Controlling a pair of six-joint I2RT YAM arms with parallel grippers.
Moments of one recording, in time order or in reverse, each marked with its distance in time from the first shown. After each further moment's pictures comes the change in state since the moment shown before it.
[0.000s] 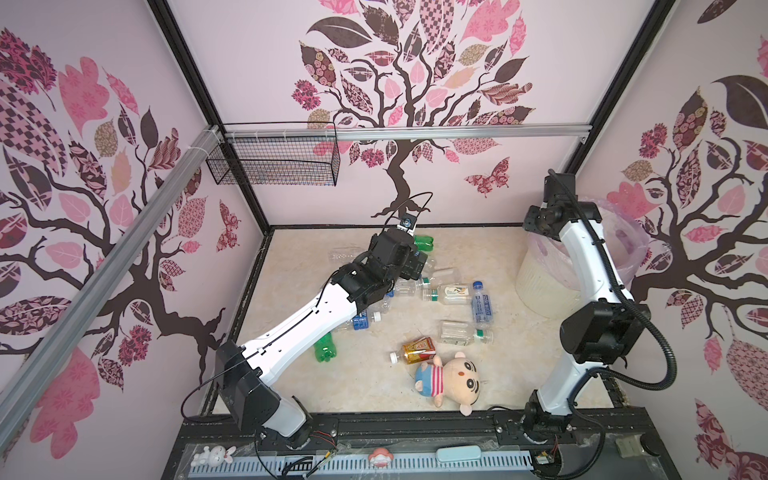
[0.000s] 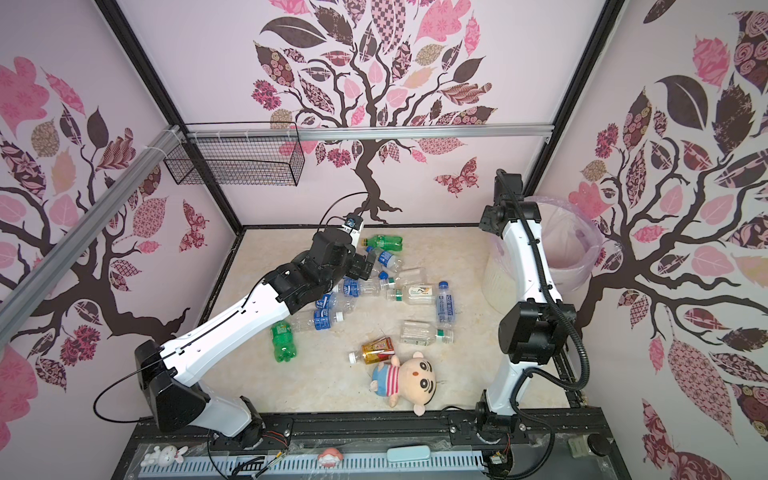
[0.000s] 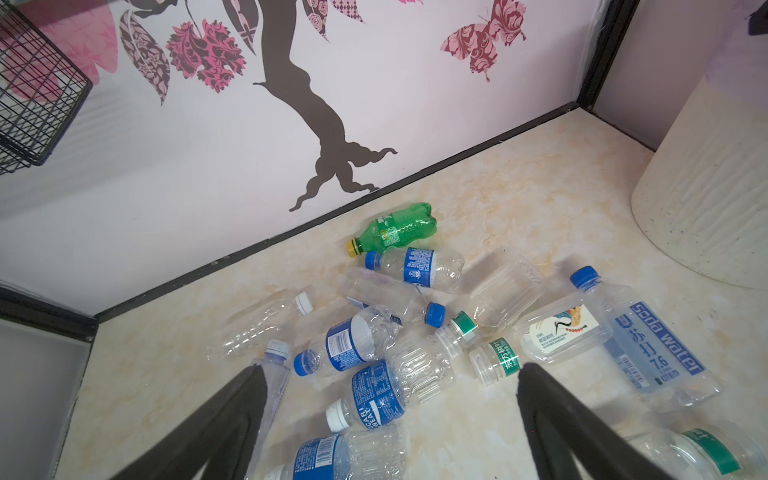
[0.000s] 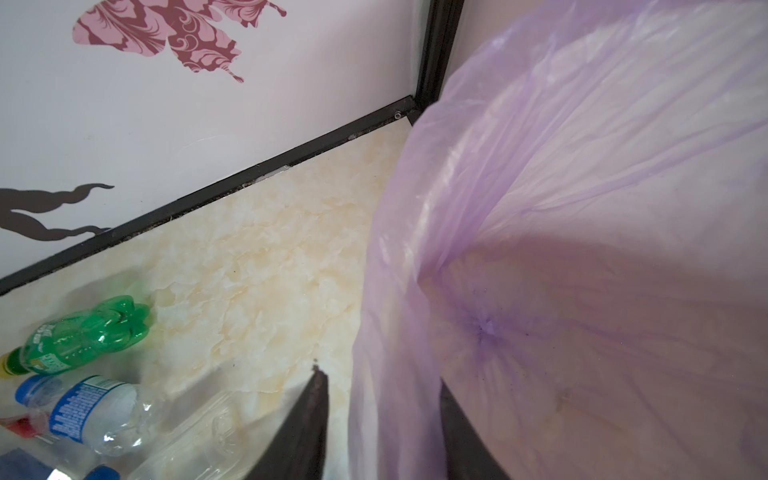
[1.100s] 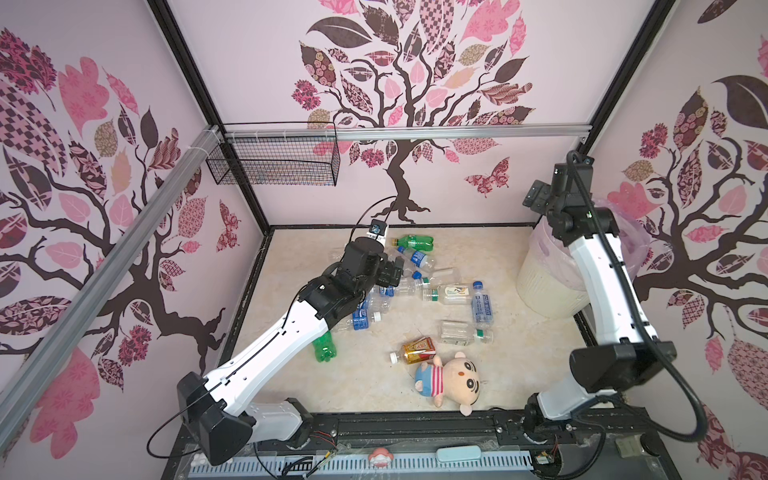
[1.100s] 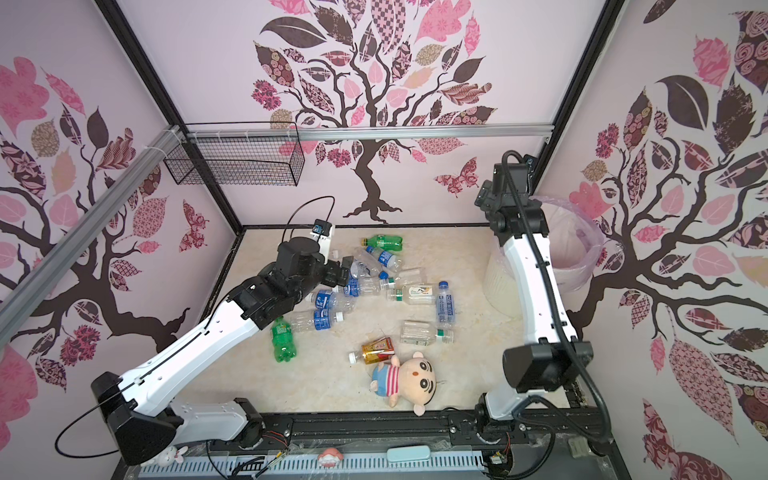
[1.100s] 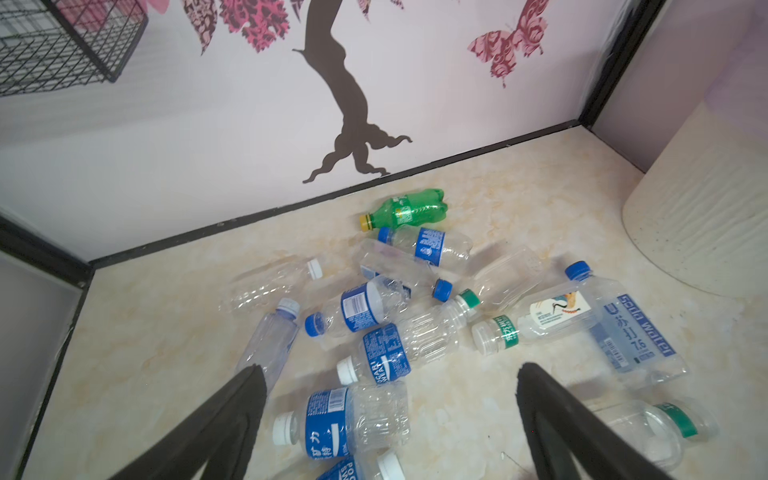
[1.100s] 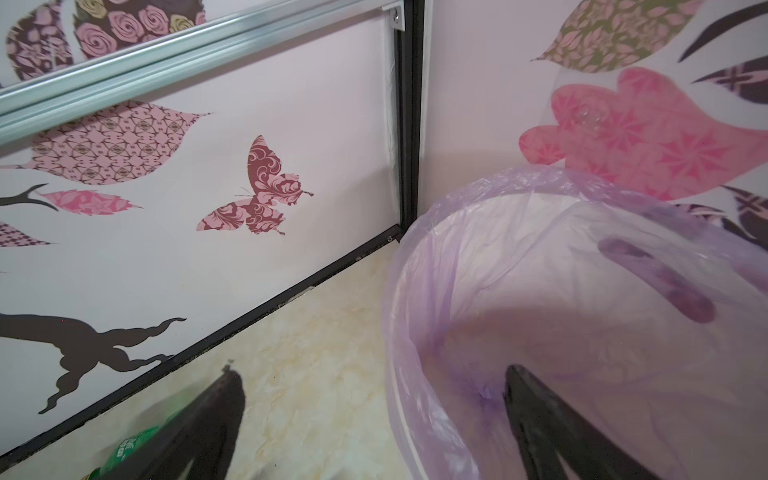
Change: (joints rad) left arm 0.050 -0.192 -0.155 -0.012 0.079 -0.095; right arm 0.098 -0.141 0.036 0.140 0.224 0.075
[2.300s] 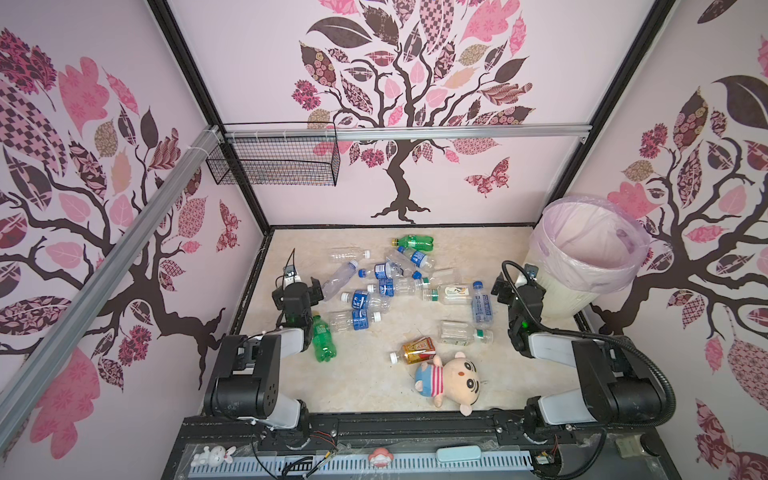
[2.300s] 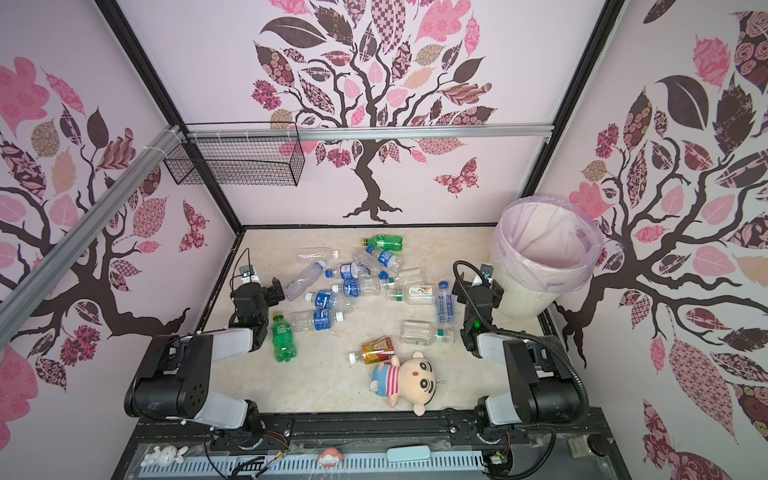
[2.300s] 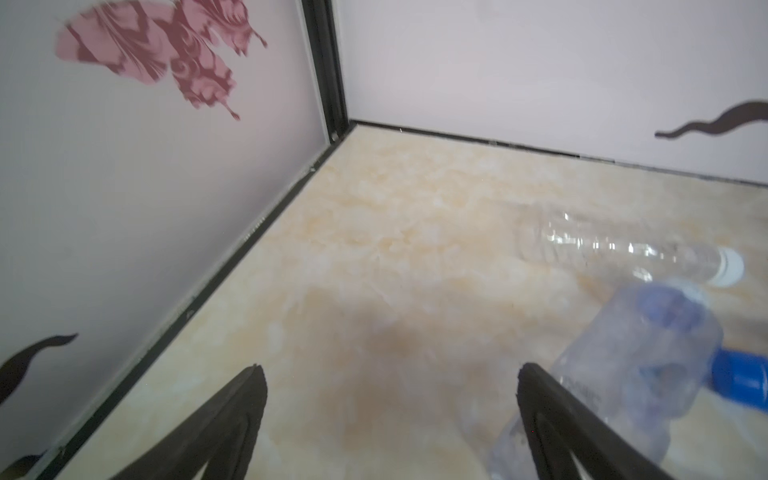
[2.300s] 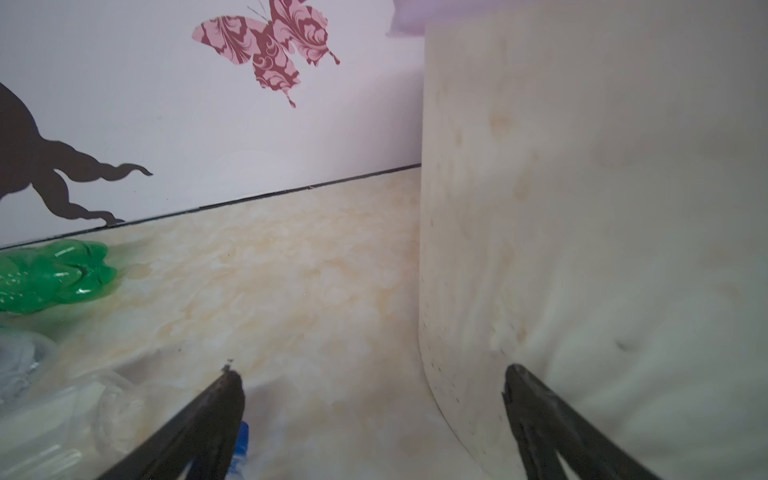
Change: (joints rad) left arm 0.734 0.142 -0.850 1.135 0.006 0.022; right arm 0.098 -0.269 -1.592 1.621 -0.016 -0.221
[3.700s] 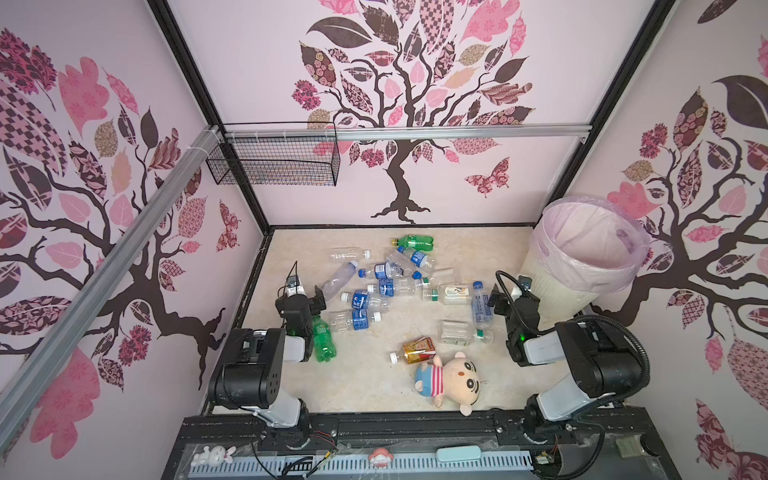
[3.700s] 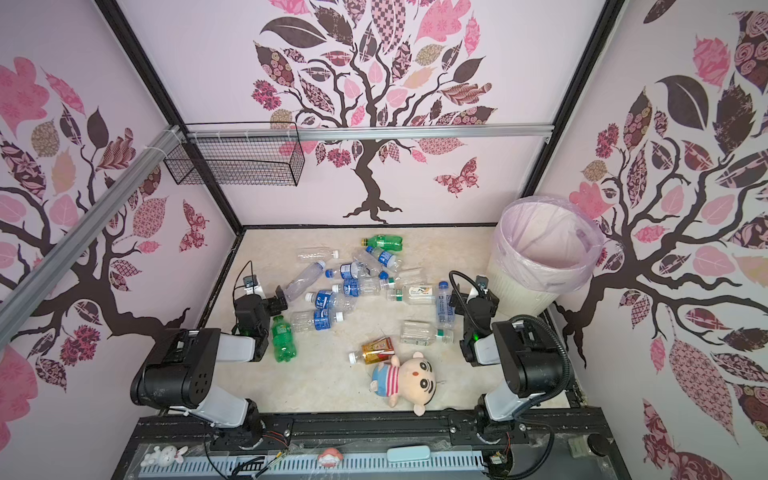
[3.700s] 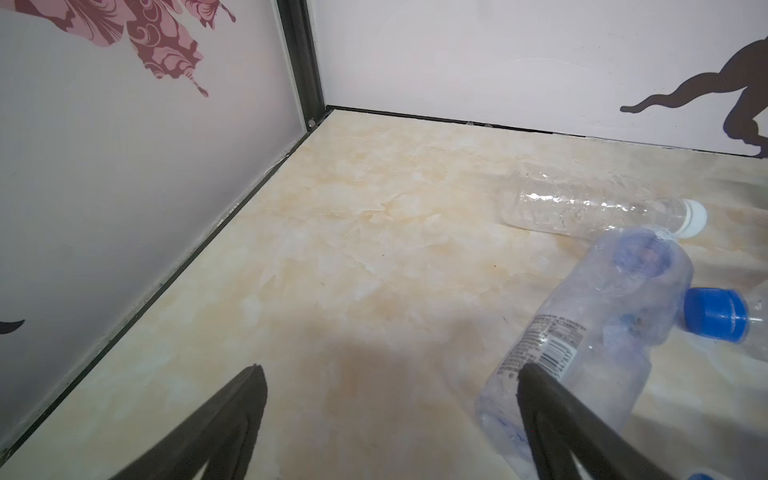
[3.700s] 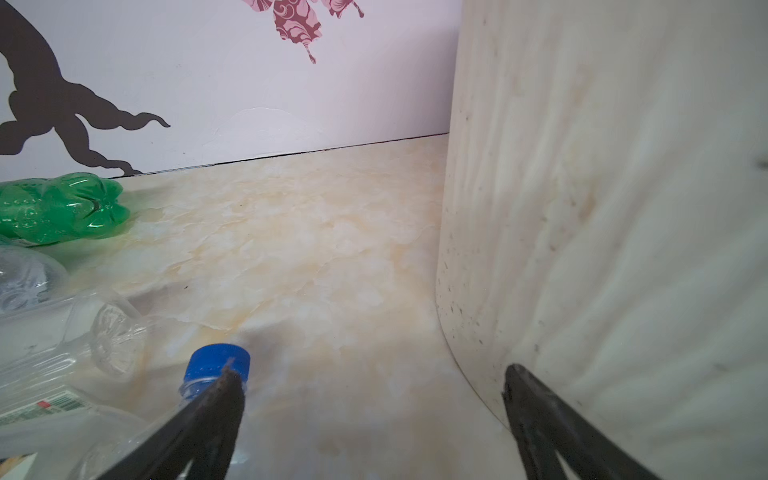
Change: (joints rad) left arm 0.008 0.089 -0.158 0.251 0.092 0.022; right arm -0.034 0.173 -0.152 0.288 -0.100 -0.022
